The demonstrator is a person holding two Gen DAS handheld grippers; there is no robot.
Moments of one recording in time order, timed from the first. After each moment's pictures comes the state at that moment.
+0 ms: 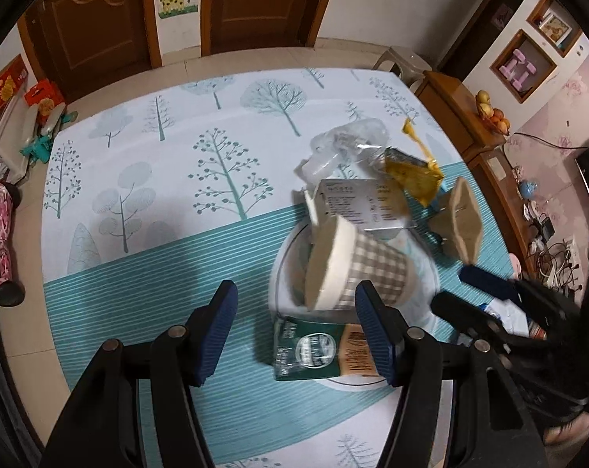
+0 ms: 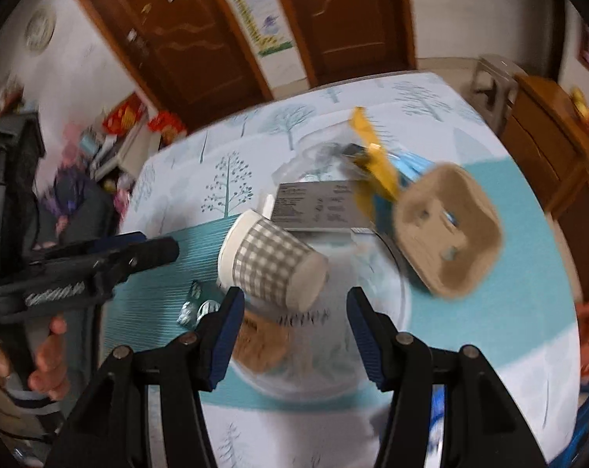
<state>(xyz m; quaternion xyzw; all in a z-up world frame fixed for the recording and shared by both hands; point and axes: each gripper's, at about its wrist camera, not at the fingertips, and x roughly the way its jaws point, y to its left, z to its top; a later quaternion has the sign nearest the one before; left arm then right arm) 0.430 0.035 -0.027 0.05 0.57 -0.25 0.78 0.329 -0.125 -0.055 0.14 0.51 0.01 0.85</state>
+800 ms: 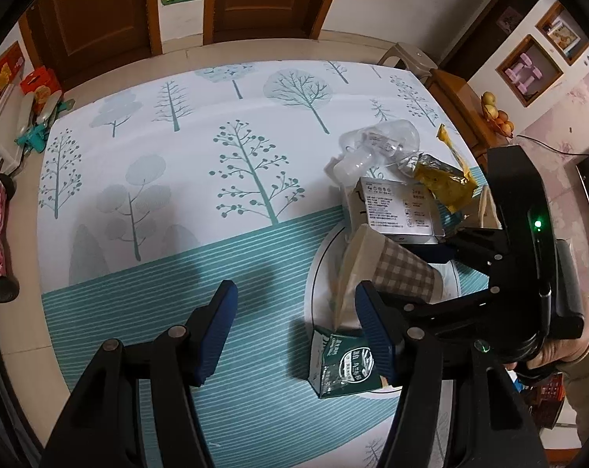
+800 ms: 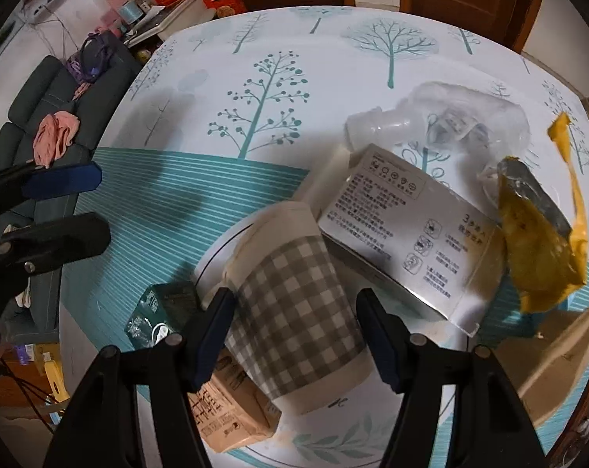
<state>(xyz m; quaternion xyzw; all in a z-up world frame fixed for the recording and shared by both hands) 0.458 0.058 -0.045 0.03 0.58 -0.25 0.77 0.420 -0.088 -0.124 0.02 0.63 0.15 0.76</state>
